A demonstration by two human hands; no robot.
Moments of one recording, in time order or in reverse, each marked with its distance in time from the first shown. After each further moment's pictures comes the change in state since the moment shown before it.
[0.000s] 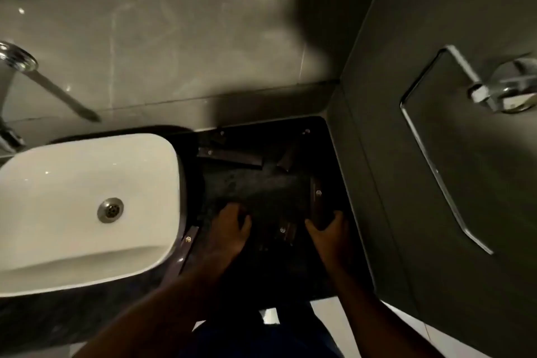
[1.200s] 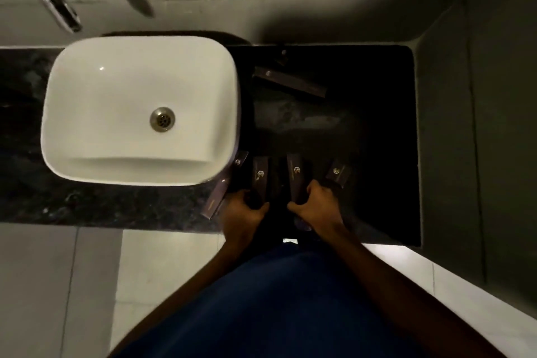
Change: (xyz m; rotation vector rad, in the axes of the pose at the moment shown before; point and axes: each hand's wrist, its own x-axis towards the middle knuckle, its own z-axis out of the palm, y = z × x) left_hand -0.106 -0.089 0.012 -0.240 0.121 -0.462; right_hand -0.072 0.006 0.098 -0.437 -0.499 -0.355
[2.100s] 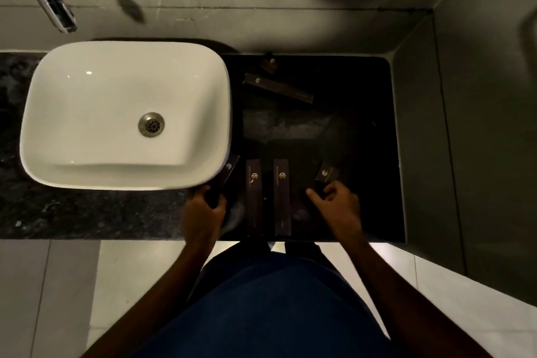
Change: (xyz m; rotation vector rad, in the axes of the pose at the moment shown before) left_hand 0.026 -0.029 -0.047 0.141 0.197 0.029; right_hand -0.014 0.034 -0.030 0.129 0.280 0.121
